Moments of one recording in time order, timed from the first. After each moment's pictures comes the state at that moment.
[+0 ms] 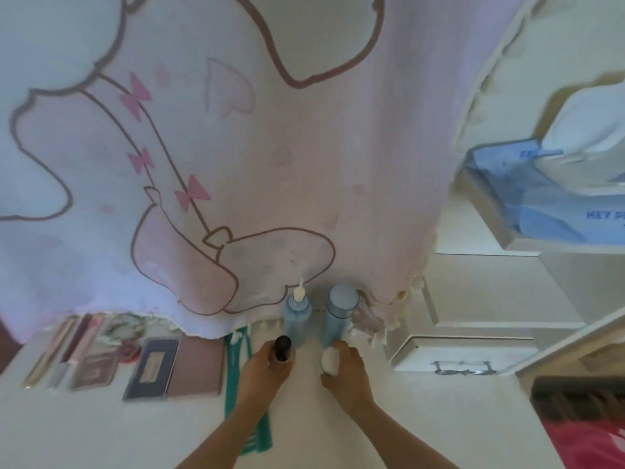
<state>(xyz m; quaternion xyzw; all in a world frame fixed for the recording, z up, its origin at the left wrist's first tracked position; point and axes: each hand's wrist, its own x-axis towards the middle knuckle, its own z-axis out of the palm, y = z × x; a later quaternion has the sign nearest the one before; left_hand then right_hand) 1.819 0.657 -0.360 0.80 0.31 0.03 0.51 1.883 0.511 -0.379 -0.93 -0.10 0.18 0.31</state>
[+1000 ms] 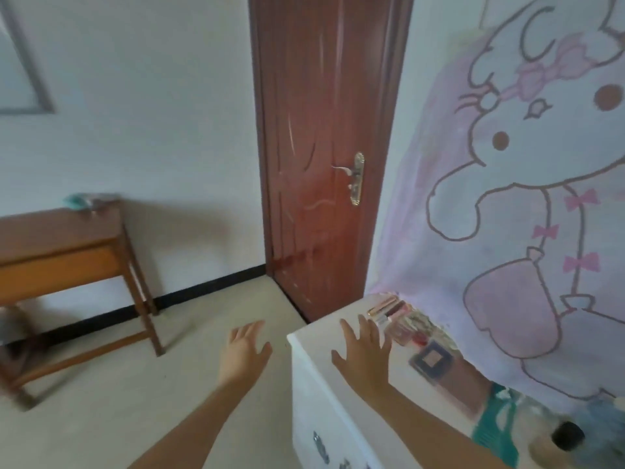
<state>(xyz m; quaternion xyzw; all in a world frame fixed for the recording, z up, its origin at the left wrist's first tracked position) 1.397 0.772 -0.271 0.71 0.63 0.27 0.17 1.601 0.726 -0.262 -0.77 -0.64 -0.05 0.08</state>
